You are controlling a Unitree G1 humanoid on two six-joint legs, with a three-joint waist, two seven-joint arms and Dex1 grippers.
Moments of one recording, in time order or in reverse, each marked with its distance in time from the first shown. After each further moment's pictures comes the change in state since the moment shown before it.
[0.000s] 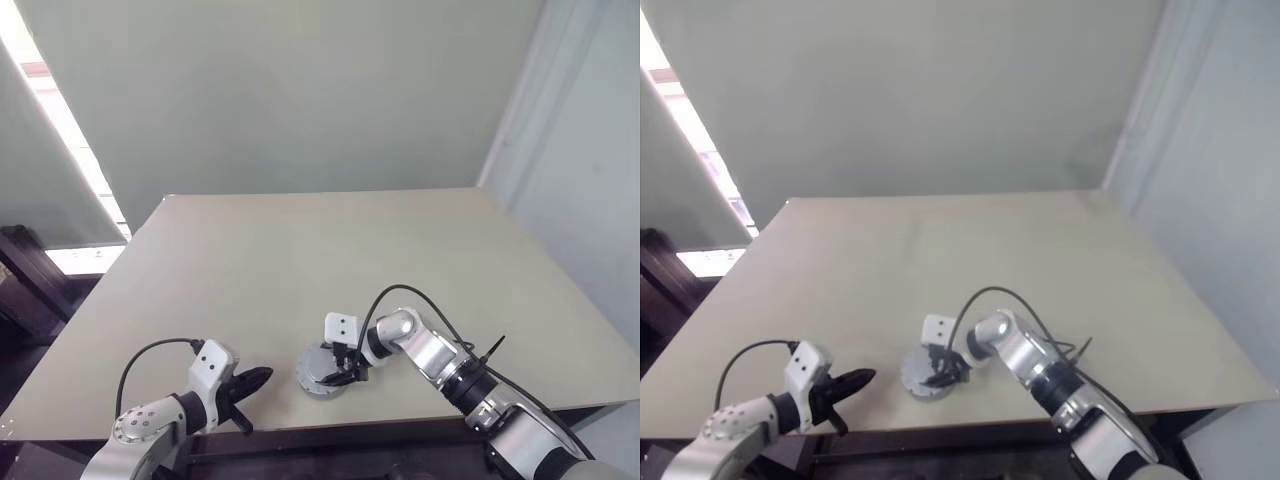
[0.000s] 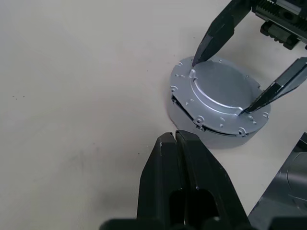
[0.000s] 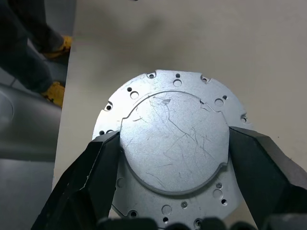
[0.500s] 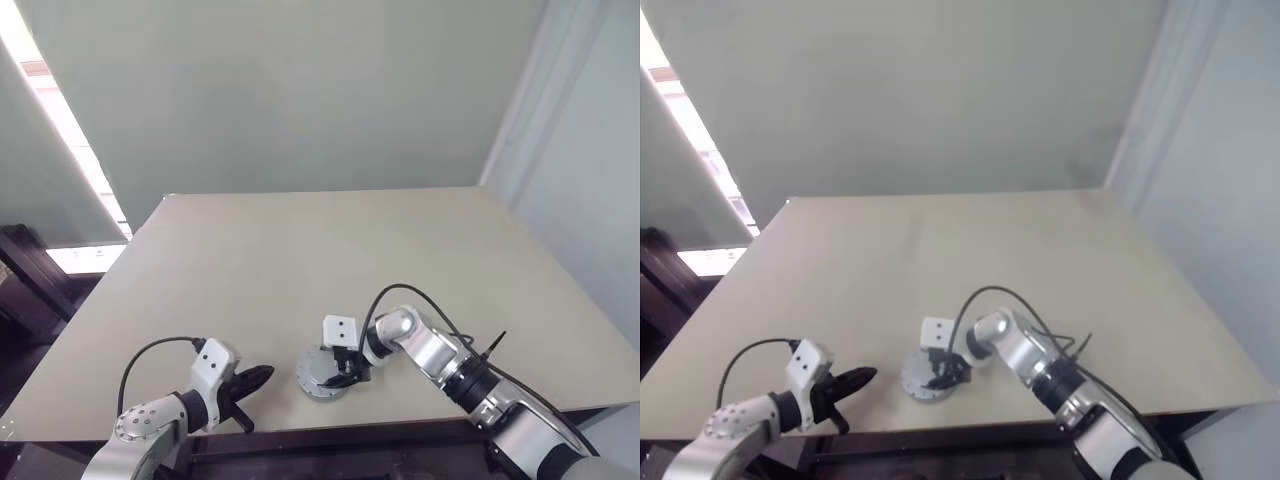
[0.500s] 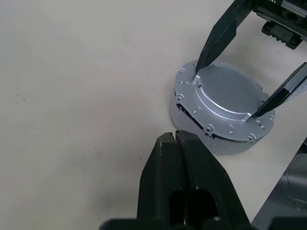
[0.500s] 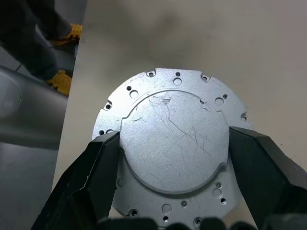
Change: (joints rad) left arm -0.011 -0.004 -0.008 0.003 0.000 -0.002 0.000; right arm -0.034 -0.011 0.034 -0.004 -0.011 -0.004 0.044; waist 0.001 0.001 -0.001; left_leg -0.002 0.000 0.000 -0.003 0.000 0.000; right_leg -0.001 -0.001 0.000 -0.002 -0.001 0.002
